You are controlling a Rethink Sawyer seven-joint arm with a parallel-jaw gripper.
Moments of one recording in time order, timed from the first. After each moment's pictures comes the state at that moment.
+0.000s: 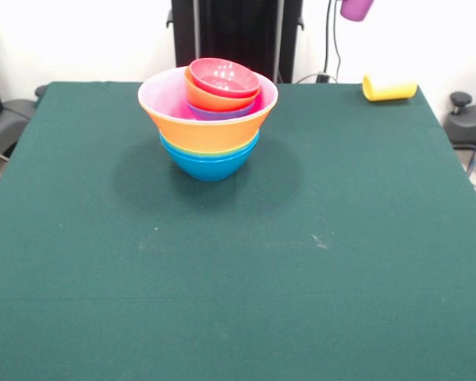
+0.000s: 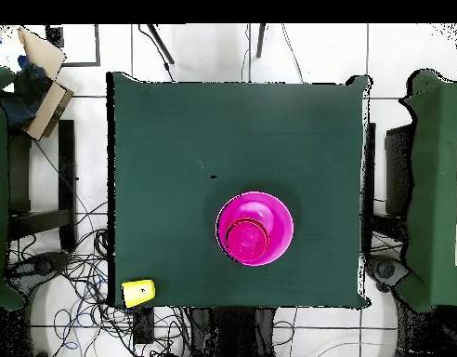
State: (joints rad) arm 0.61 -0.59 0.00 2.73 0.15 -0.53 2.37
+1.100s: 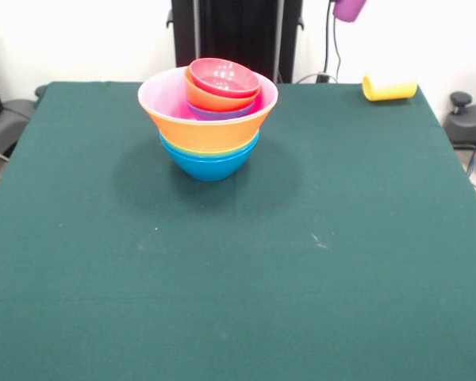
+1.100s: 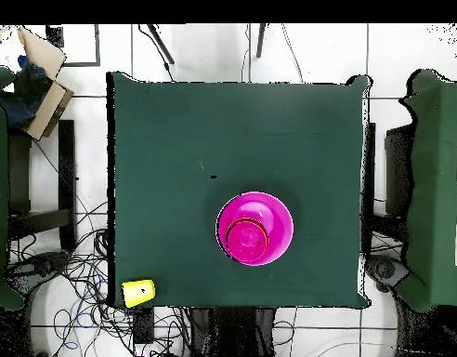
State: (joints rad) arm 0.71 -0.48 0.00 2.71 0.16 -0.57 2.37
